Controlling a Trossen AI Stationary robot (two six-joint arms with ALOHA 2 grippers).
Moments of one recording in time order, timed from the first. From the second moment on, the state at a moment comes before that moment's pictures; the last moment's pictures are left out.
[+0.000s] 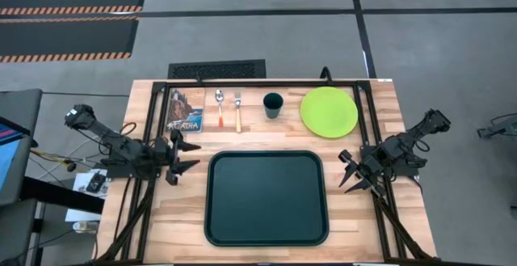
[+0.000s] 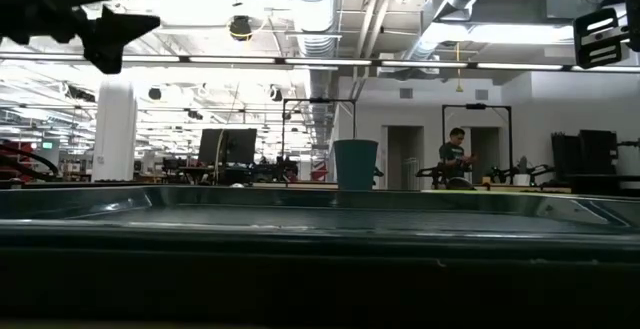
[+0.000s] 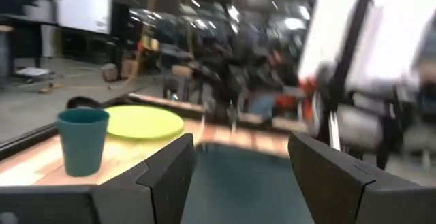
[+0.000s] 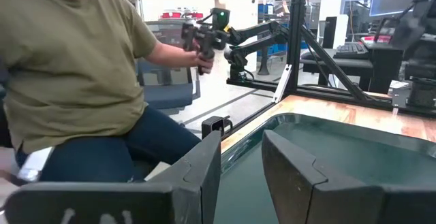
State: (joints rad) left arm -0.54 0.26 0.02 0.40 -0.64 -0.12; right arm 0.52 0.01 0.01 0.05 -0.13 0.03
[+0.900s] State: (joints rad) left arm -0.45 0.26 0.02 0.57 -1.10 -0.50; right arm 0.51 0.01 0.01 0.19 0.03 0.06
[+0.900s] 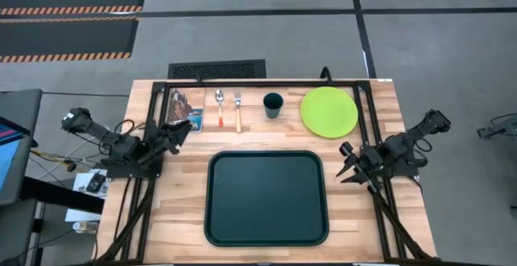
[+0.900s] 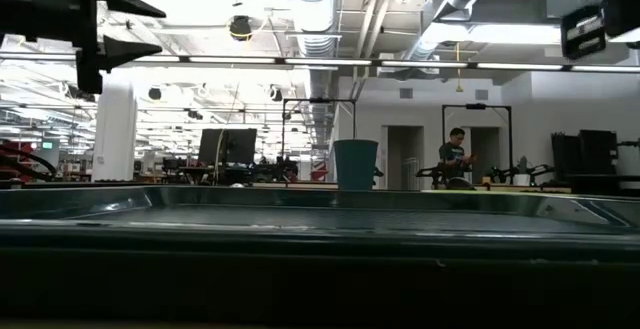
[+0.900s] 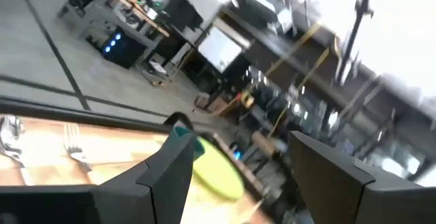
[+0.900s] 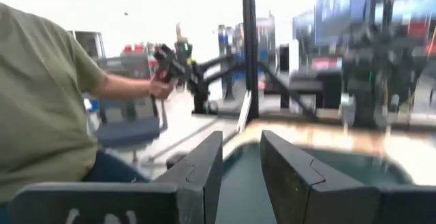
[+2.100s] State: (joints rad) left arm -0.08 0.99 0.67 0.00 -0.63 -0.99; right arm 0.41 0.01 0.01 0.48 0.39 0.12
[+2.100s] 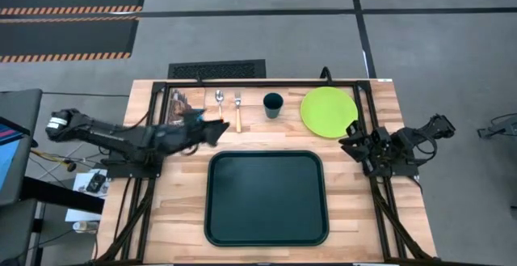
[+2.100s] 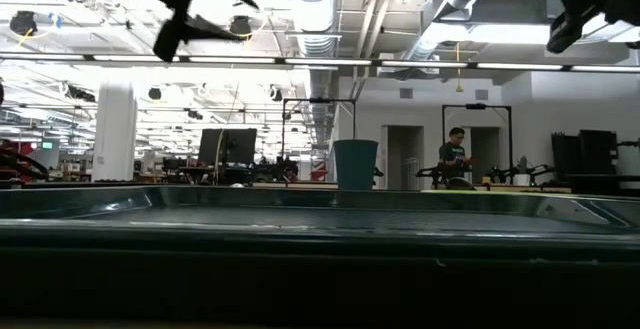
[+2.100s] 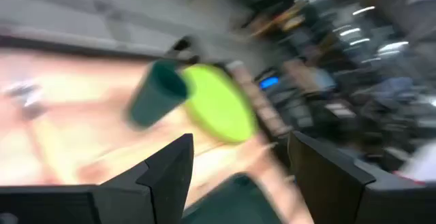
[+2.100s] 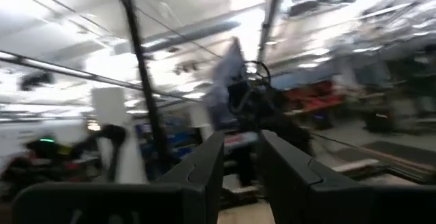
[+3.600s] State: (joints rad) left arm 0.23 1.99 1.09 -0.35 -0.62 -1.14; right arm 0.38 0.01 0.01 0.35 0.53 0.21
